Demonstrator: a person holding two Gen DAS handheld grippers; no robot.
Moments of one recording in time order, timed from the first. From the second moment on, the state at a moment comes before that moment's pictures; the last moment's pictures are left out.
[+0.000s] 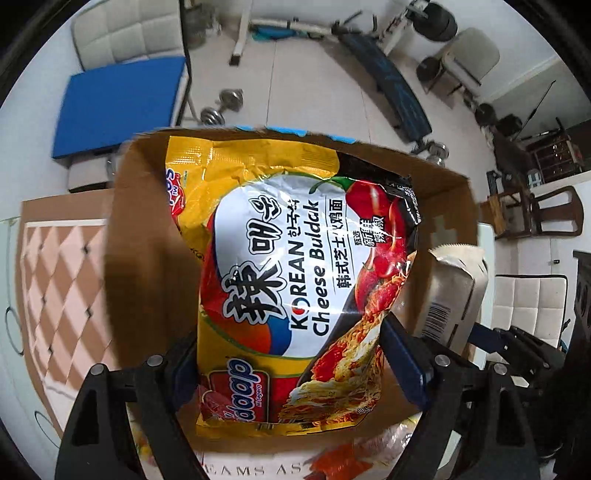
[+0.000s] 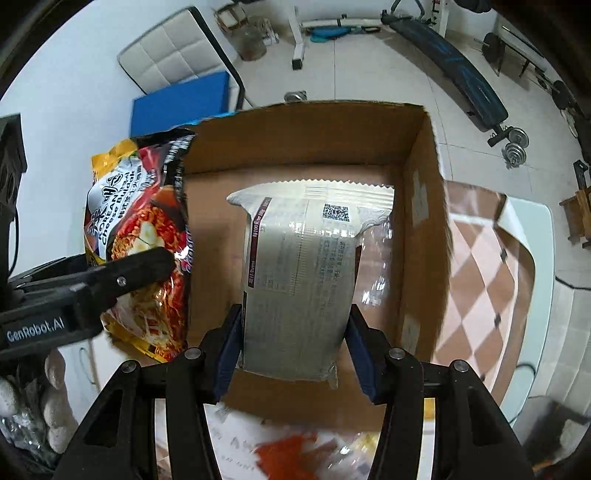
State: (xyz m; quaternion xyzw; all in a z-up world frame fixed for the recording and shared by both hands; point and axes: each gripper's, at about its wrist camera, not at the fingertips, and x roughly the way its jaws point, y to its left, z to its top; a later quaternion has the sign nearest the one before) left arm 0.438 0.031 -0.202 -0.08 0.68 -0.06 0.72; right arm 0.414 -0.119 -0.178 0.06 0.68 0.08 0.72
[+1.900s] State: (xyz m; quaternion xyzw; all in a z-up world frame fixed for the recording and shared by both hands) left arm 0.353 0.004 -0.095 -0.02 0.58 0.01 0.81; right arm 0.337 -0.101 -0.111 -0.01 0.62 0.02 0.79
